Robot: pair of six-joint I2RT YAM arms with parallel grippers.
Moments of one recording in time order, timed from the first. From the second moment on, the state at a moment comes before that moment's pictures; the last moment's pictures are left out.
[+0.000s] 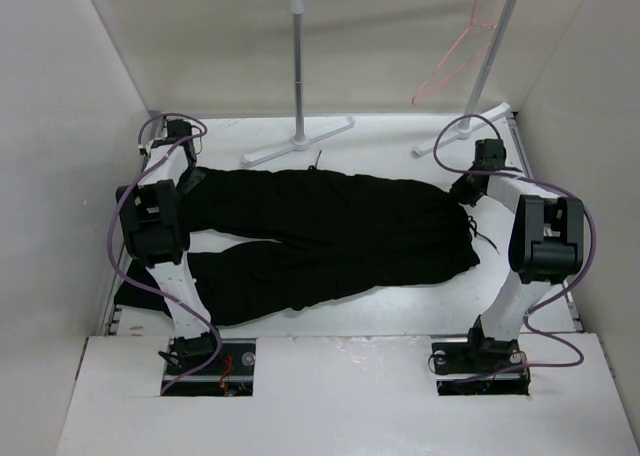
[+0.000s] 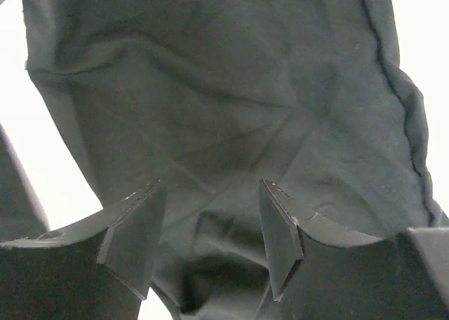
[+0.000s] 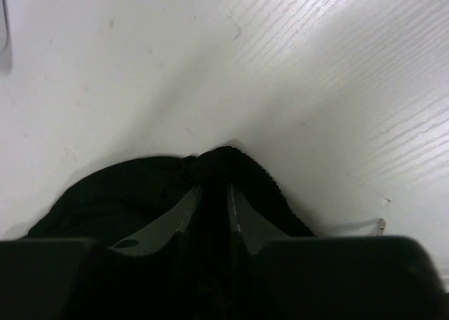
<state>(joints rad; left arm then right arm) 0.15 2.02 1.56 -0.74 -0.43 -0.73 -0.09 1.81 1.17 -0.33 0.05 0.74</state>
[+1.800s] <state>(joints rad) 0.28 1.81 1.23 -0.58 -0.38 -0.74 0.22 1.15 0.76 -0.31 0.09 0.86</state>
